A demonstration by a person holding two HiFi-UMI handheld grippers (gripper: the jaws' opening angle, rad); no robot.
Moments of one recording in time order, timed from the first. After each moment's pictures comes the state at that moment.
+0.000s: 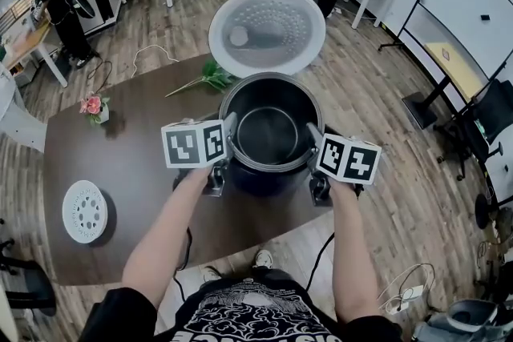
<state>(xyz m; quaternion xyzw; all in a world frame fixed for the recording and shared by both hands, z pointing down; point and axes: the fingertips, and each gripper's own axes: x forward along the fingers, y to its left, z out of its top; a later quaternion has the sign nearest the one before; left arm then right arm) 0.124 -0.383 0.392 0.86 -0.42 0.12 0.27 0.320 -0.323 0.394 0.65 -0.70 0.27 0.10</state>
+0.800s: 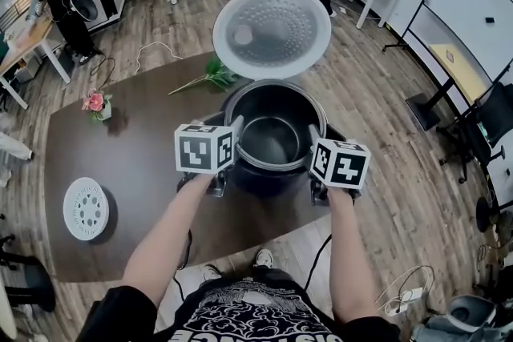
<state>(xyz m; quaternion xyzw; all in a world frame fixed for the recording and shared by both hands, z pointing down) 0.131 -0.383 0.413 0.86 -0.42 0.15 0.23 0.327 -0.329 0.410 0.68 -0.68 0.22 0.15</state>
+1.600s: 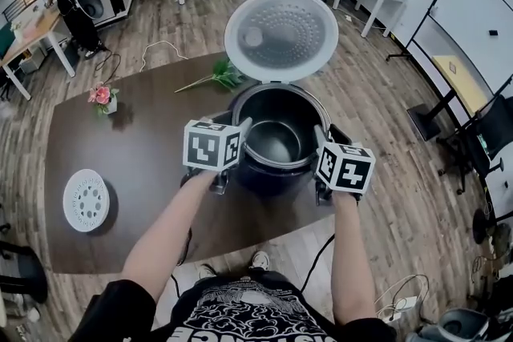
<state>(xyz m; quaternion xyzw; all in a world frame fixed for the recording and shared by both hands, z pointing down) 0.133 -0.380 0.409 0.87 -0.41 0.16 0.21 0.327 -0.329 0.393 0.68 -0.70 0.18 0.15</state>
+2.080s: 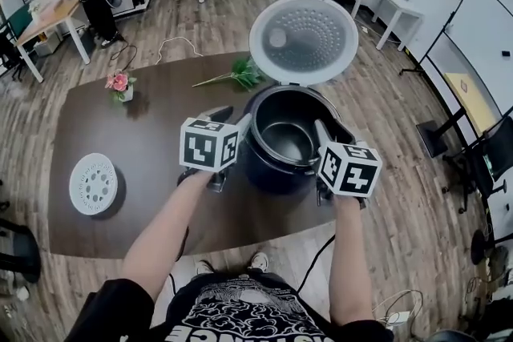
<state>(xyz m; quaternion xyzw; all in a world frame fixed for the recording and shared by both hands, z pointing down) 0.091 -0.372 0.388 0.87 -0.44 0.13 0.19 0.279 -0.332 0.352 0.64 -0.75 0.14 0.13</state>
